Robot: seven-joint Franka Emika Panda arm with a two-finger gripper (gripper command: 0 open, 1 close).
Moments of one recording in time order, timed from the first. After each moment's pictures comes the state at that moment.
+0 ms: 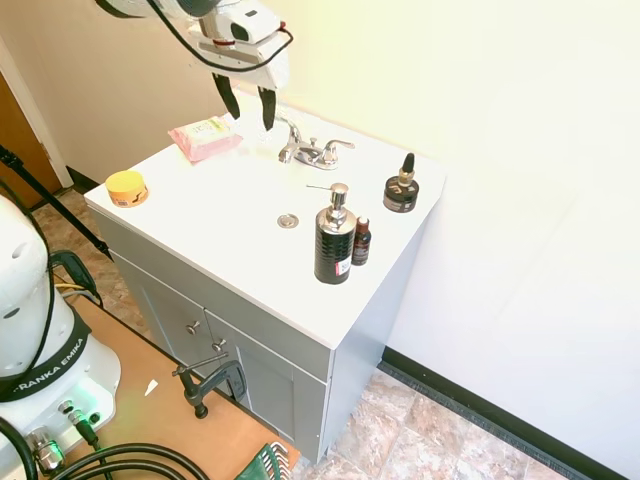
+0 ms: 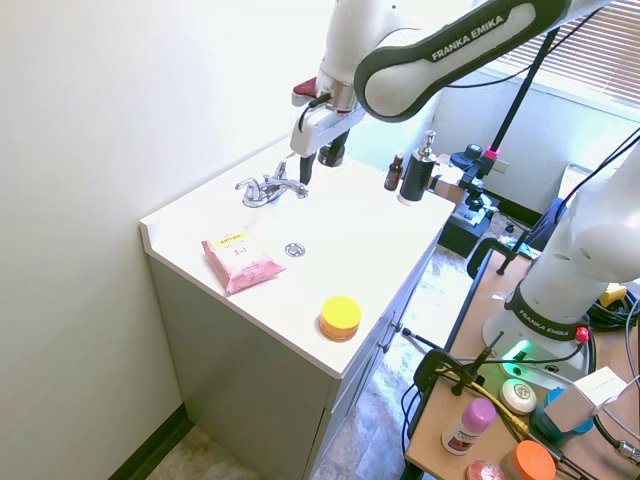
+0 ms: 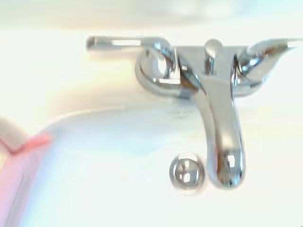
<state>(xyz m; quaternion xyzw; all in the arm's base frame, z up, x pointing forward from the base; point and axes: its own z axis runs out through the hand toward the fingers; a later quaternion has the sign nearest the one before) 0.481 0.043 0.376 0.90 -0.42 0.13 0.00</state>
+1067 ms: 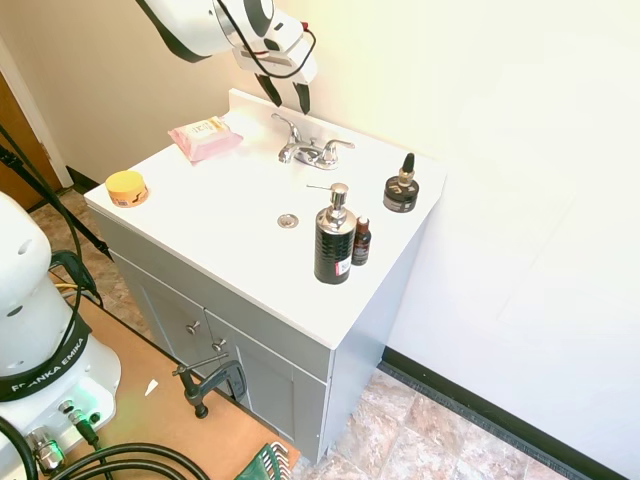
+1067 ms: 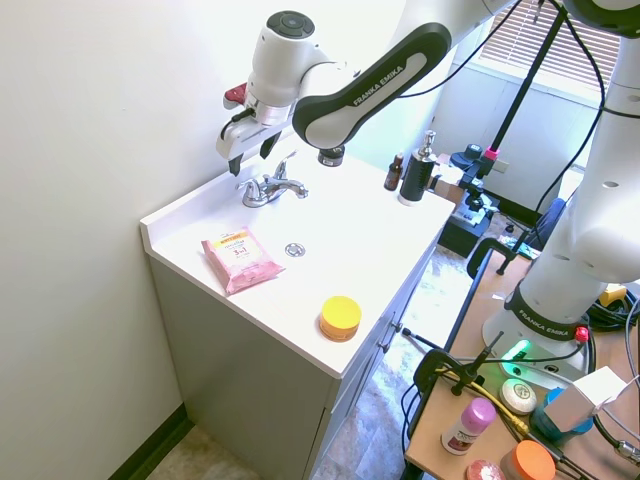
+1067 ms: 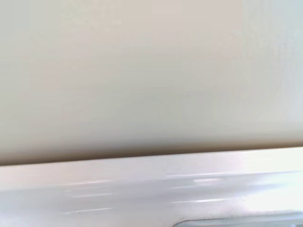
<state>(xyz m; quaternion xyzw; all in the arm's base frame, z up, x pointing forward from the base) 0.601 0.074 0.324 0.88 -0.42 0.22 0.00</state>
